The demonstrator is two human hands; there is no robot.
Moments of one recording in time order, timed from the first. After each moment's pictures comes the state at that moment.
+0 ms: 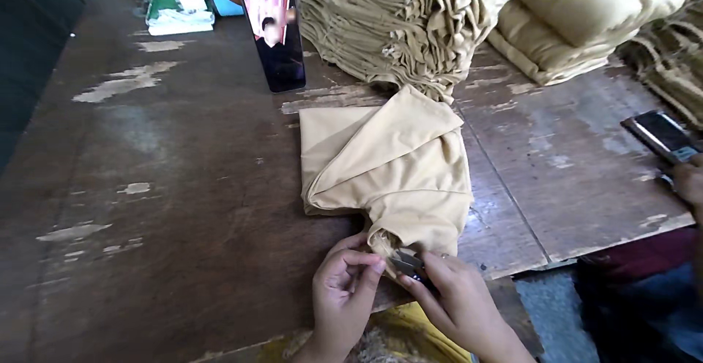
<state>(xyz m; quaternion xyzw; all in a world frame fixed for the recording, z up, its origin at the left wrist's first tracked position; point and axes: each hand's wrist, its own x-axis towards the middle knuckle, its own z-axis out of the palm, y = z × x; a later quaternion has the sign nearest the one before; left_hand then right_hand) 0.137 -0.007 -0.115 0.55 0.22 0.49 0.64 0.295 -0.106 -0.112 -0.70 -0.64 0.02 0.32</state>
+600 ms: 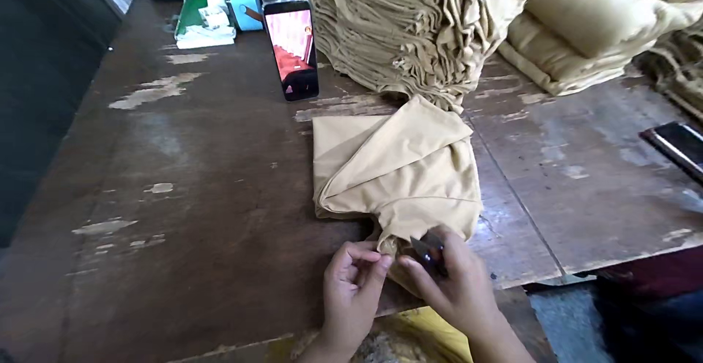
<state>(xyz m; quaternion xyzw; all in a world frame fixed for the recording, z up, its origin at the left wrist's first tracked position) 0.141 -0.005 -0.111 0.54 0.23 0.49 0.64 0.294 -0.076 -0.105 -0.69 -0.59 -0.01 0.42</state>
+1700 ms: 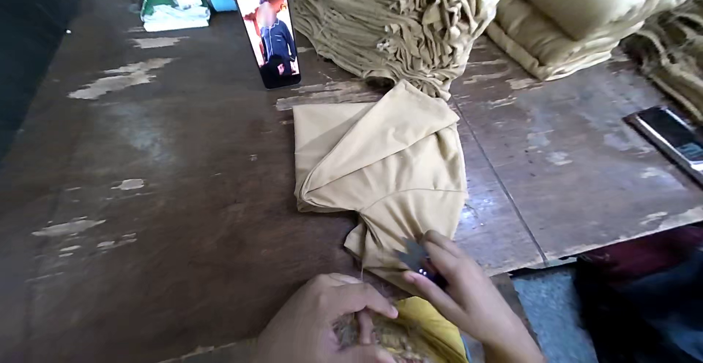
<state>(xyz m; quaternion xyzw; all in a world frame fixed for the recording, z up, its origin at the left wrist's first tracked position) 0.099 0.023 -0.085 0.78 0.03 0.26 0.57 0.319 -0.111 -0.112 -0.69 -0.63 0.12 0.35</state>
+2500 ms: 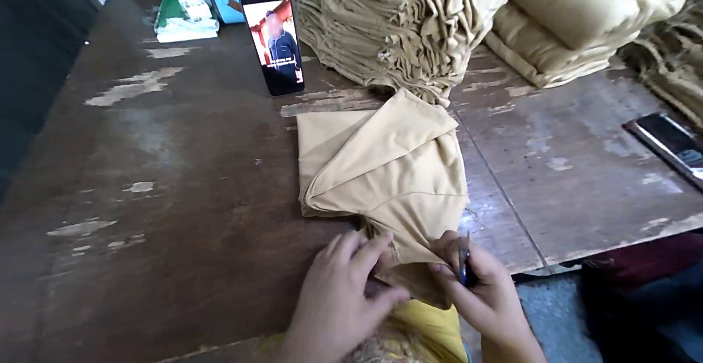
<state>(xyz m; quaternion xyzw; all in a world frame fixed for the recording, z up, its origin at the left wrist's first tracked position) 0.129 0.012 -0.069 0.90 0.25 0.21 0.31 0.328 -0.110 -0.113 -0.60 -0.57 0.14 0.54</state>
